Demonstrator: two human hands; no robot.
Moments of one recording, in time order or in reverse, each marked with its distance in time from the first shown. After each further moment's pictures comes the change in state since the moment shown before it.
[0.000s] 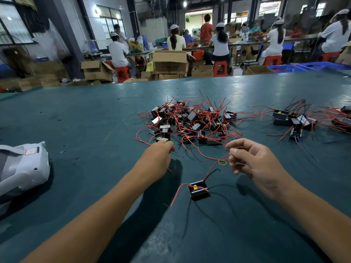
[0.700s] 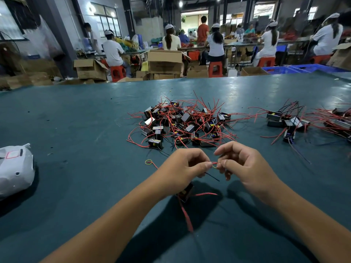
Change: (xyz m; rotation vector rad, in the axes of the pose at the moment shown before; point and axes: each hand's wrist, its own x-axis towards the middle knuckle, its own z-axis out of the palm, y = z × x) left_hand -0.020 0.076 0.000 -0.806 -0.198 0.208; right_hand -0.001 0.004 -0.002 -0.226 -0.109 -0.174
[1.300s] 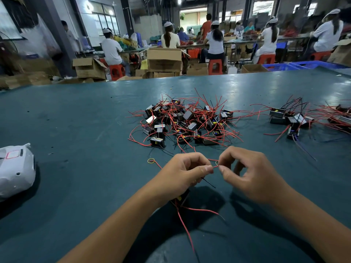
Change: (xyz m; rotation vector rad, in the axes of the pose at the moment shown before) left_hand -0.017 -0.007 0.002 -0.365 -0.044 -0.064; right_hand -0.008 -0.005 0.003 -0.570 -0.044 -0.376
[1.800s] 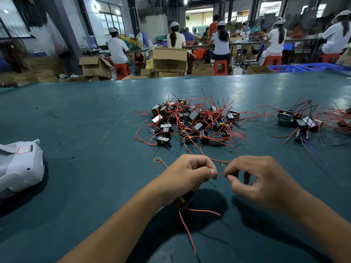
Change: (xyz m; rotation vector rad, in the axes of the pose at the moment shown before) left_hand -0.005 0.006 -0.004 -0.005 -0.049 -0.081; right_hand -0.002 -0.013 -0.007 -0.179 -0.113 -0.088
